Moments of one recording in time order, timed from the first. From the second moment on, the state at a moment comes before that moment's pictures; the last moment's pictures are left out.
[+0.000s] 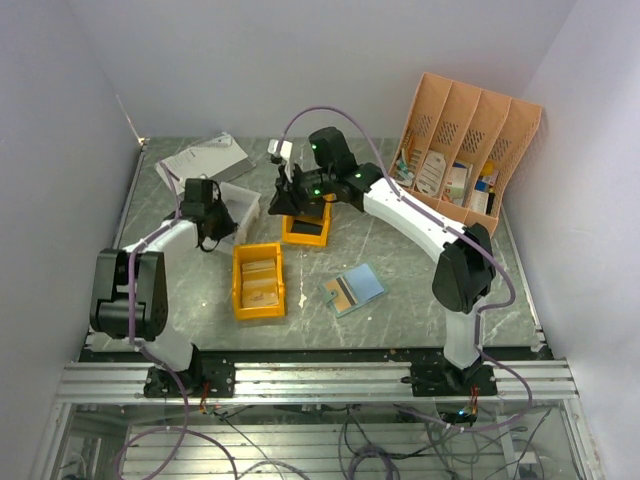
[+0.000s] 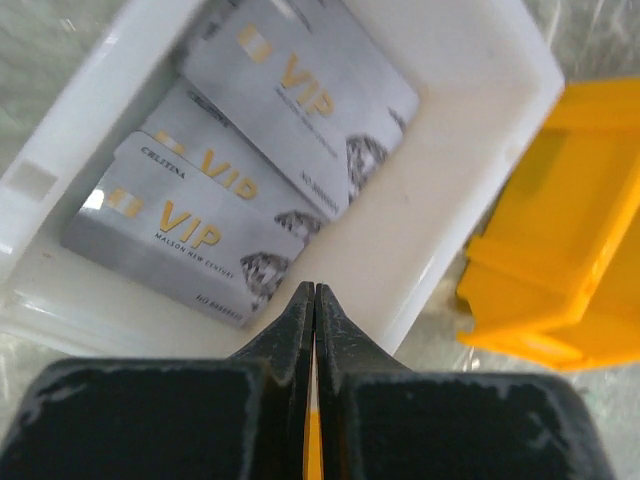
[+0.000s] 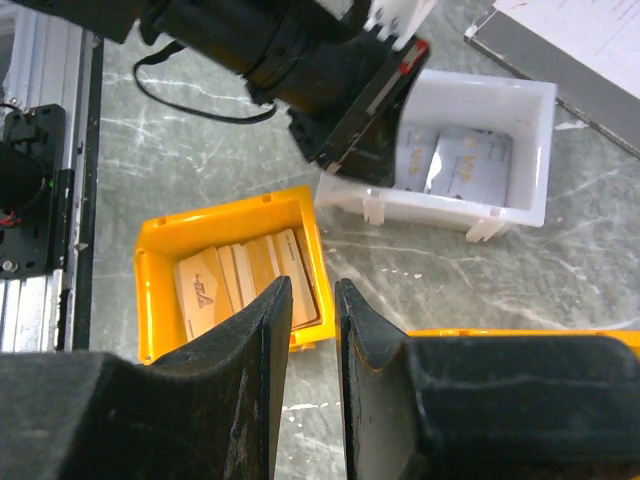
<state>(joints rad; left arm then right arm) -0.09 1.61 0.92 -0.13 0.08 -0.59 0.71 1.97 1.80 -0.40 -0.73 -0.29</state>
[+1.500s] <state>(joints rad) 0.25 1.59 1.02 -0.30 0.34 -0.48 0.93 2.55 2.34 -0.41 -0.21 -0.60</state>
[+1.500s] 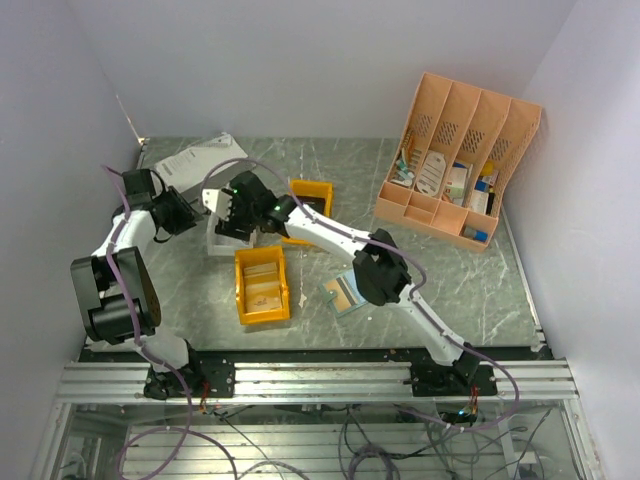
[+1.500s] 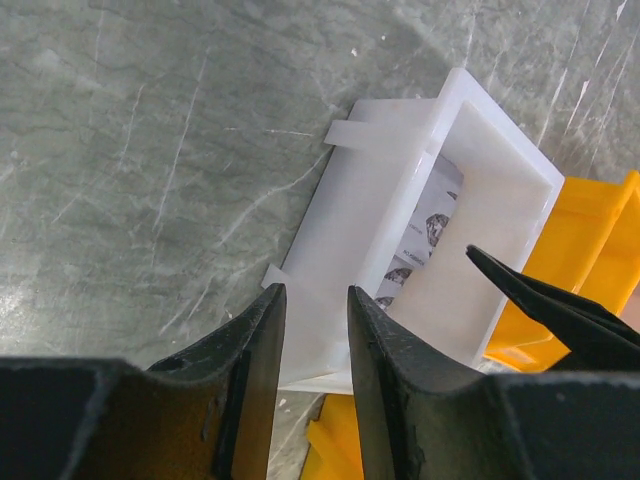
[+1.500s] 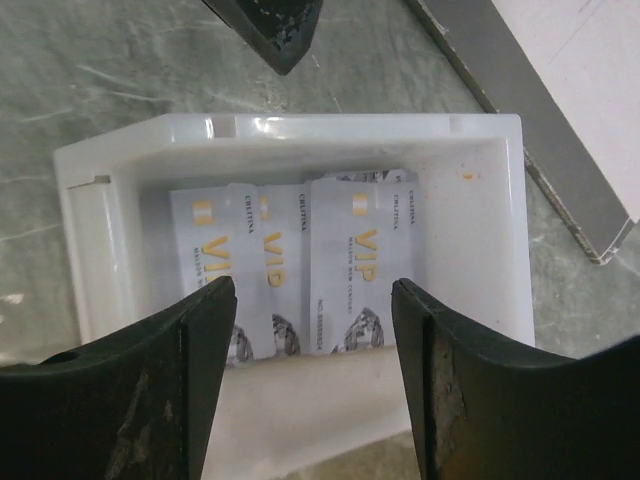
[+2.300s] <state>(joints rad) 0.26 1.60 1.04 -0.35 0.32 -0.46 0.97 2.68 2.39 -0.25 0.07 -0.75</state>
